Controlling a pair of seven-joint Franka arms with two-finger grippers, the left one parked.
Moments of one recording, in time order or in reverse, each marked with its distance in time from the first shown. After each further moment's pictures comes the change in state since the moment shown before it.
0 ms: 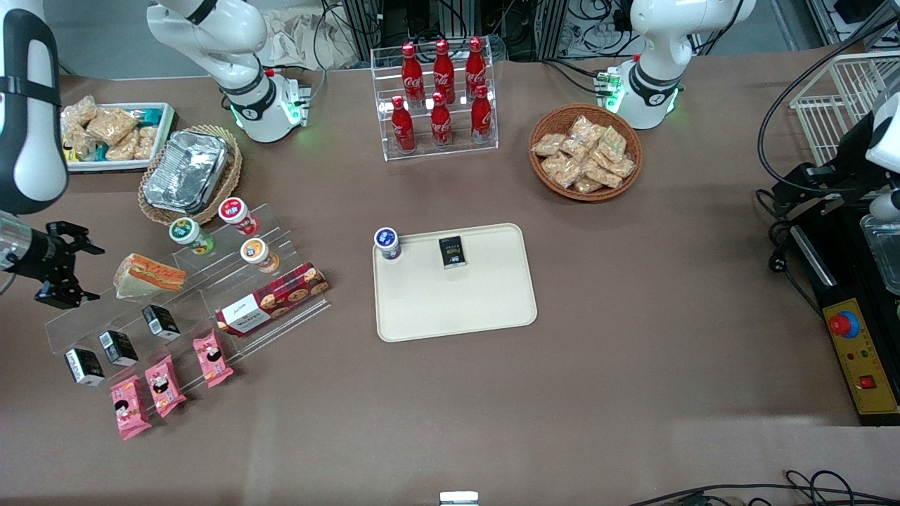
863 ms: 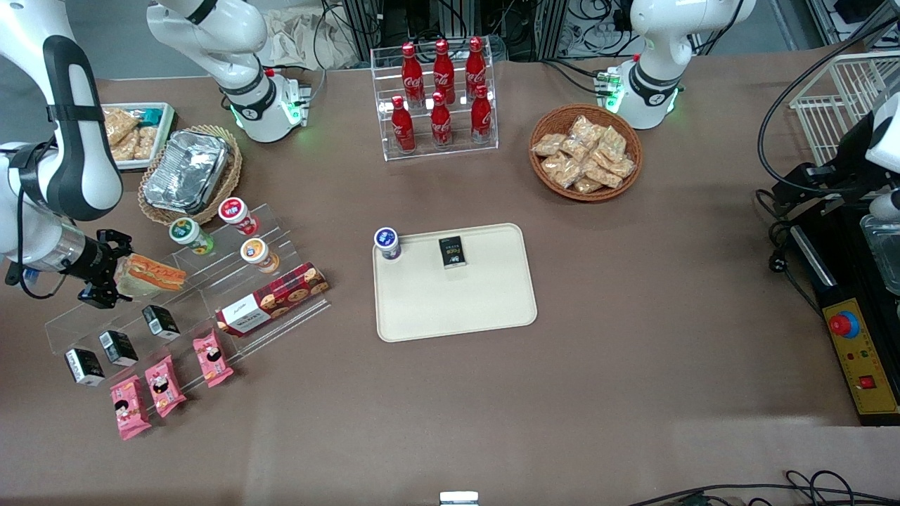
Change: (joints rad) arm 0.002 -0.001 0.004 -0.189 0.002 0.225 0.100
